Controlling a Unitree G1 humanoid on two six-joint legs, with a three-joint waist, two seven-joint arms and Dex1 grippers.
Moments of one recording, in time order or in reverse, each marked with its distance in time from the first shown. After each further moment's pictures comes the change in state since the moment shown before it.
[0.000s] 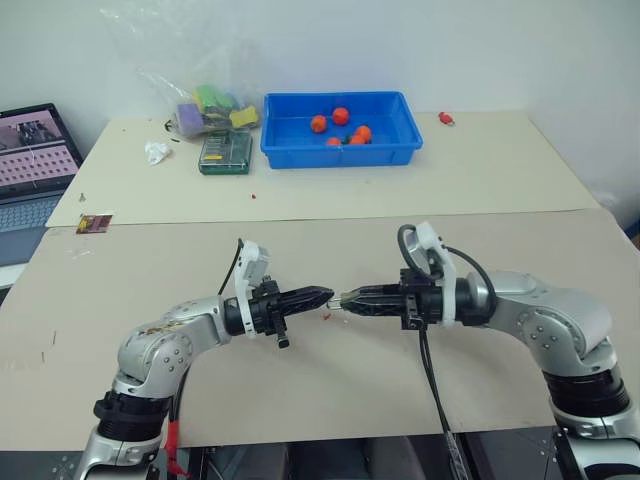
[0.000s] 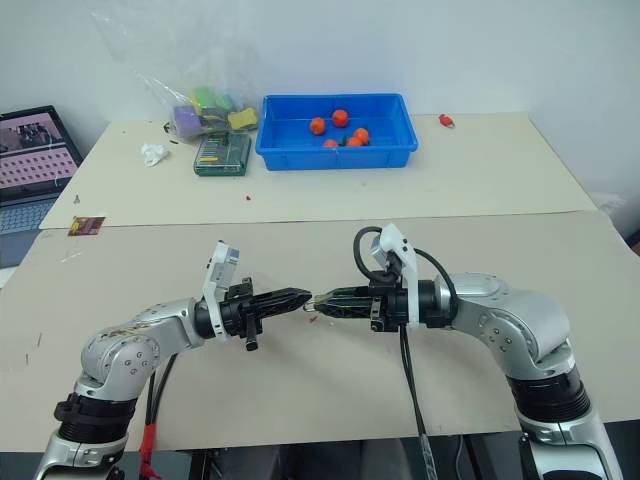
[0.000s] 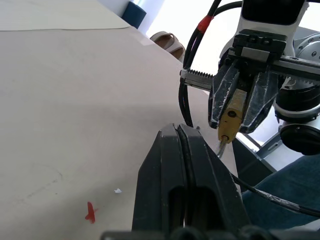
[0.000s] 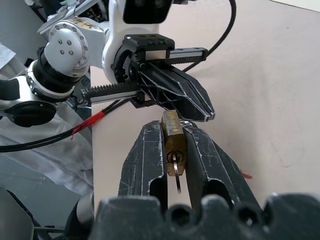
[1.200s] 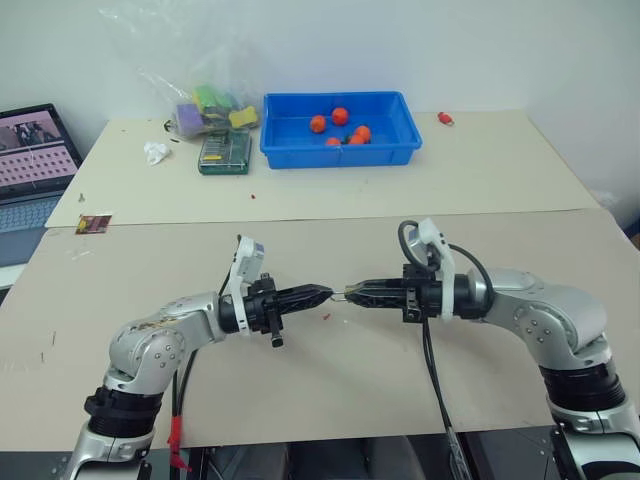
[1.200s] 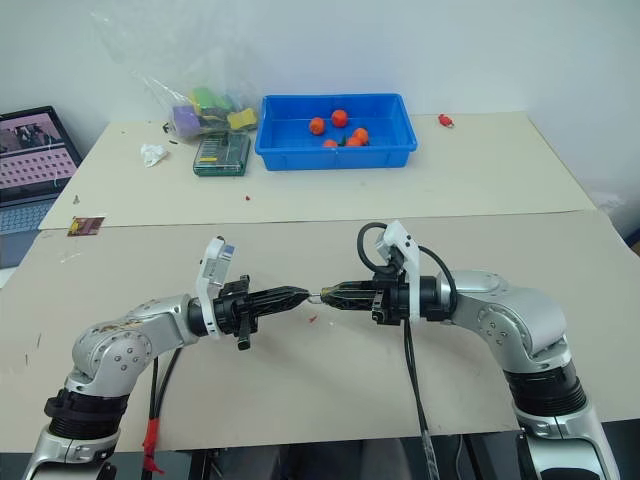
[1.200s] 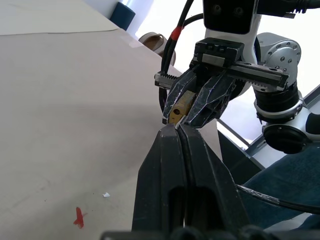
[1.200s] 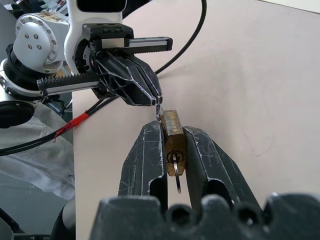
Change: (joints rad) left arm -0.008 0.048 0.004 -0.005 -0.067 0.009 -0.016; right arm -0.012 0.009 0.000 0.075 -0.064 -0.013 -0.002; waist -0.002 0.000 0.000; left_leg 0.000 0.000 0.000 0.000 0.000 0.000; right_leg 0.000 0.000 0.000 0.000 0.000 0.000
